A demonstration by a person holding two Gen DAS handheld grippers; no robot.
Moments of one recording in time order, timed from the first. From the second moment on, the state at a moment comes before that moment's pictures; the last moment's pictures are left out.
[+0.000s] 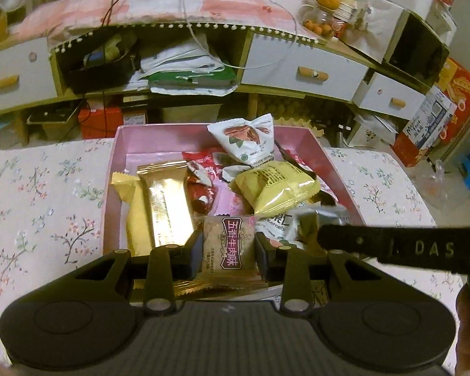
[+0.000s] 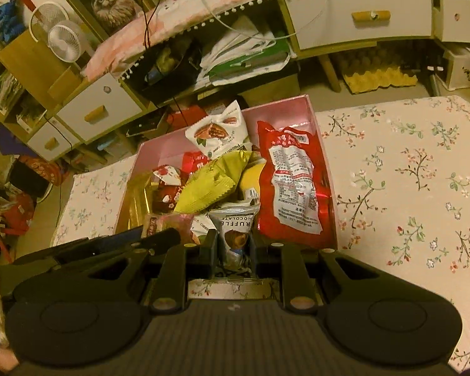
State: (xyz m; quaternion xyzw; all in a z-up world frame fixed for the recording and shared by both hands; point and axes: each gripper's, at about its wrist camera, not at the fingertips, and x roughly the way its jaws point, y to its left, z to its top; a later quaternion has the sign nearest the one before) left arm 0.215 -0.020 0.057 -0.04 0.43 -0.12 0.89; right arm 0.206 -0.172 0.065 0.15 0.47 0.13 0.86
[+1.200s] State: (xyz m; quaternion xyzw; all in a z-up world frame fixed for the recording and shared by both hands) left arm 0.140 -0.001 0.086 -0.08 0.48 -0.09 0.87; right arm 0.136 -0.169 0.128 0.08 0.44 0.15 0.88
